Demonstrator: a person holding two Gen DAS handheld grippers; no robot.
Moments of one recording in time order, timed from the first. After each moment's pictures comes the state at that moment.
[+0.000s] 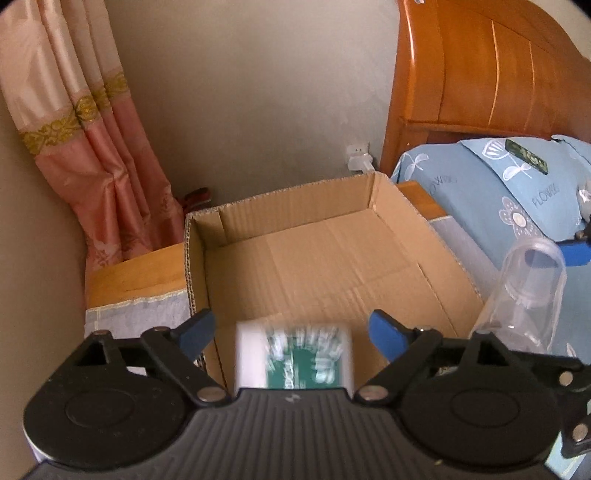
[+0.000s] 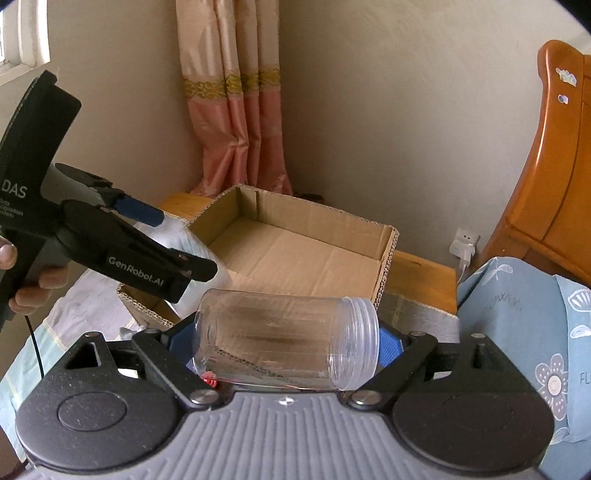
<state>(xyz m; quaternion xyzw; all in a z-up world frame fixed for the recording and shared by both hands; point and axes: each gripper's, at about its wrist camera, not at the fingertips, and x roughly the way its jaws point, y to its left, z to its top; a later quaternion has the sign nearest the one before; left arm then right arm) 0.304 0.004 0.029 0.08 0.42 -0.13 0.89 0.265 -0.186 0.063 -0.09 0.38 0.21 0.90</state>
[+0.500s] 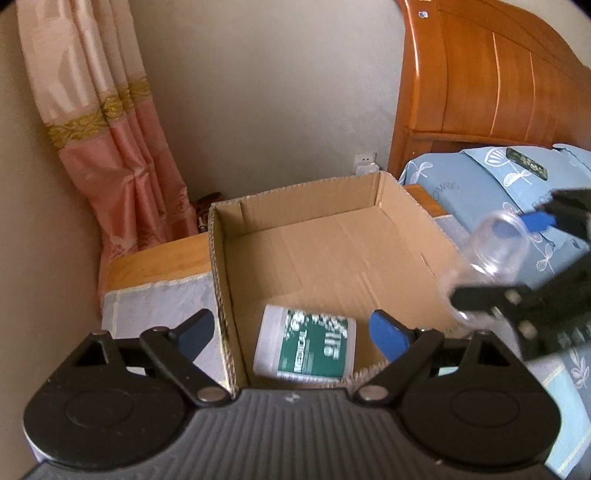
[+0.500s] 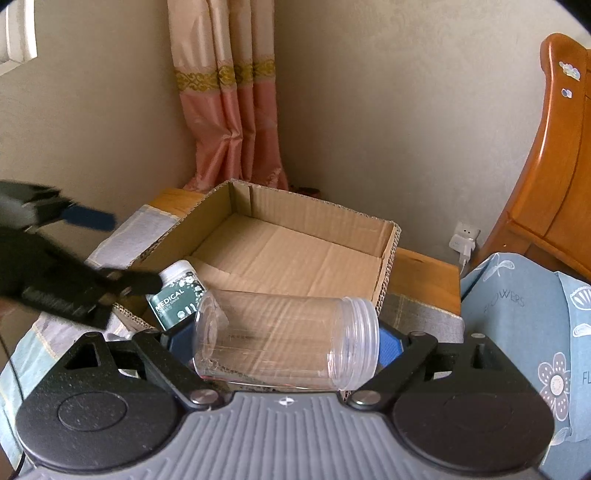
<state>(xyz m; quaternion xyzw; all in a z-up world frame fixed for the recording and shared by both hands) 0.264 0.028 0.033 0.07 0.40 -0.12 0.90 0.285 -0.177 0.055 -0.10 0.39 0.20 0.90</state>
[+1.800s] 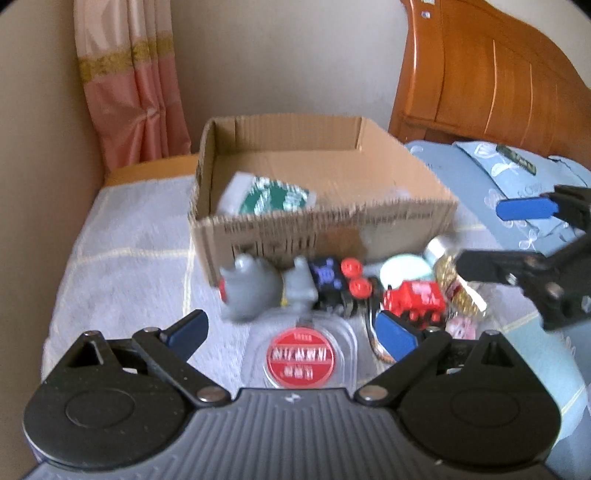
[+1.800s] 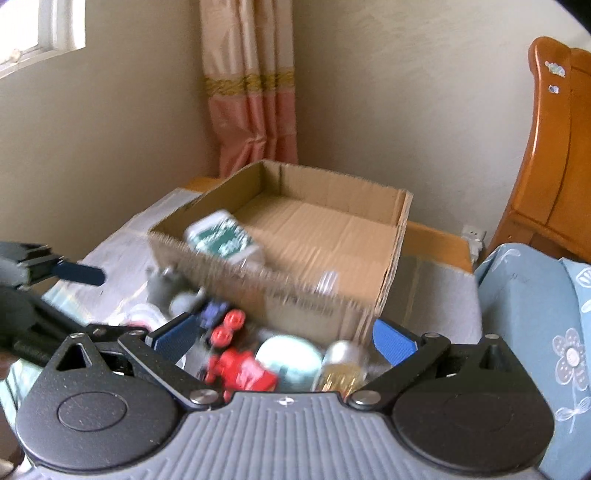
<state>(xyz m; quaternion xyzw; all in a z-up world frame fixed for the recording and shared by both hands) 0.156 0.025 -0.040 0.01 0.40 -0.10 0.91 0.177 -0.203 0.001 -0.08 0.34 0.23 0.91</state>
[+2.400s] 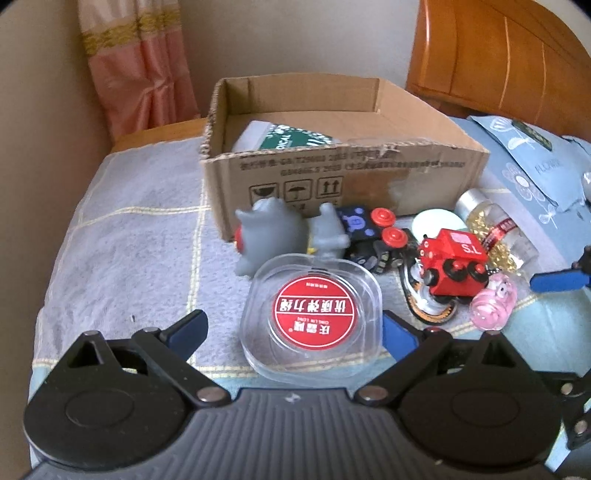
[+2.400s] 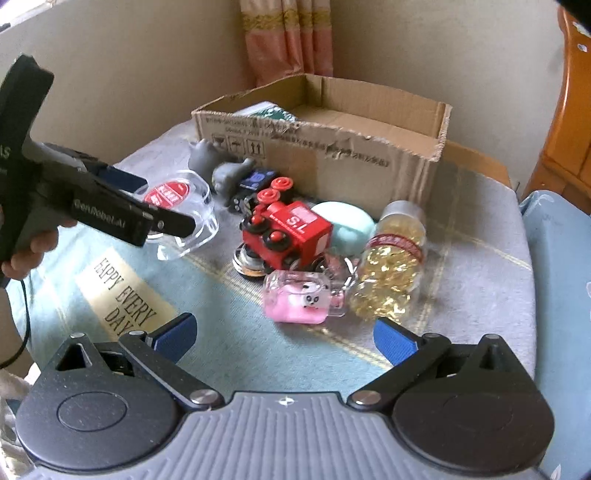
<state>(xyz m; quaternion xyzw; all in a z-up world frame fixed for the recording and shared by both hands) 0.152 0.037 -0.074 0.02 0.43 -0.08 0.90 0.135 -0.202 -0.065 -0.10 0.40 0.27 0.87</state>
